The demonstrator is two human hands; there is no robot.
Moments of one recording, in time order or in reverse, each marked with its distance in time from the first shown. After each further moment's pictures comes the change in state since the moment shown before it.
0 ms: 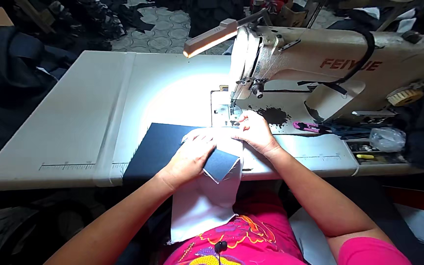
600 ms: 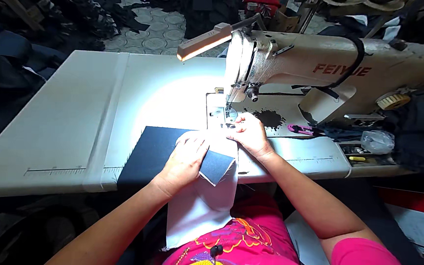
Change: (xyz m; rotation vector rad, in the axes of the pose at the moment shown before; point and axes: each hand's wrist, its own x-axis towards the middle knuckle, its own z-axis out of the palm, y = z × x) left_hand -0.003 0.004 0.005 0.118 0.009 -0.082; right_hand -0.009 -0.006 0.006 0.002 0.120 0.015
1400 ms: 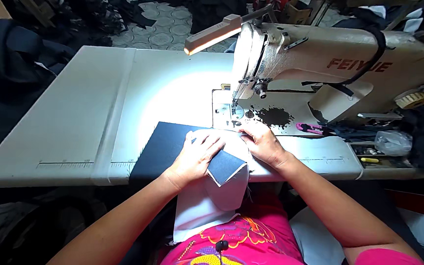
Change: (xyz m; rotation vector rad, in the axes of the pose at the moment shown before) left_hand 0.004 0.004 0.006 -0.113 -0.073 -0.031; right_hand -0.006 0.039 -0.006 -0.304 -0.066 -0.588
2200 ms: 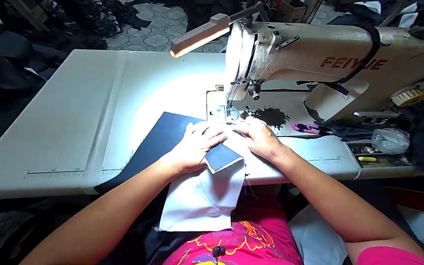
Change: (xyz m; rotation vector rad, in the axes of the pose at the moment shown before) left_hand 0.038 -0.025 -0.005 -0.097 -0.270 0.015; right_hand 0.009 0.016 -0.007 -0.036 -0.129 0.078
